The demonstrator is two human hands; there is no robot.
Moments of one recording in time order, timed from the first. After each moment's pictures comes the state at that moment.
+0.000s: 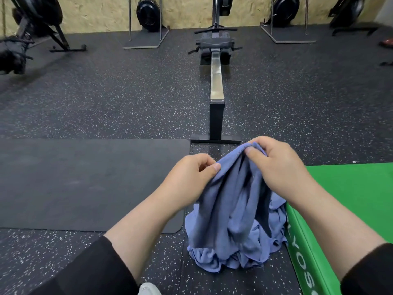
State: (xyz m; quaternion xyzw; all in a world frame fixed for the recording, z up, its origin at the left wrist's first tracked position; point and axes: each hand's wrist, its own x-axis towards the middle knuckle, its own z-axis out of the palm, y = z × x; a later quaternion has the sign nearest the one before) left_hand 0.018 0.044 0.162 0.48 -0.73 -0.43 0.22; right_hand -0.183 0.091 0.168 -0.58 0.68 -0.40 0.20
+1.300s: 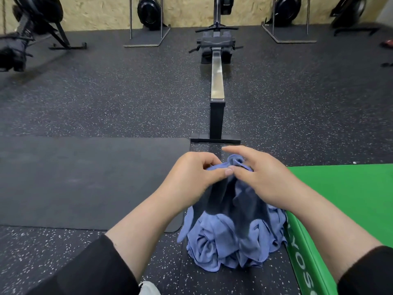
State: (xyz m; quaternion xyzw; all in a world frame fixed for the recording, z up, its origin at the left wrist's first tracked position) left_hand 0.014 0.049 0.172 0.46 -0.75 -0.41 0.24; right_hand -0.172 0.093 0.162 -0.66 0.65 -0.28 0.26
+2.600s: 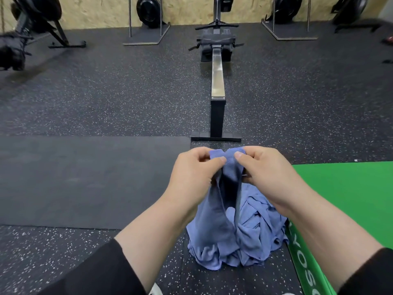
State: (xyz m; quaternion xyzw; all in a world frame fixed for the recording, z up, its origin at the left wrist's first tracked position) left_hand 0.000 0.057 0.162 0.49 -0.56 -0.56 0.38; right_hand -0.152 0.095 0.164 -0.49 0.63 -0.44 0.41
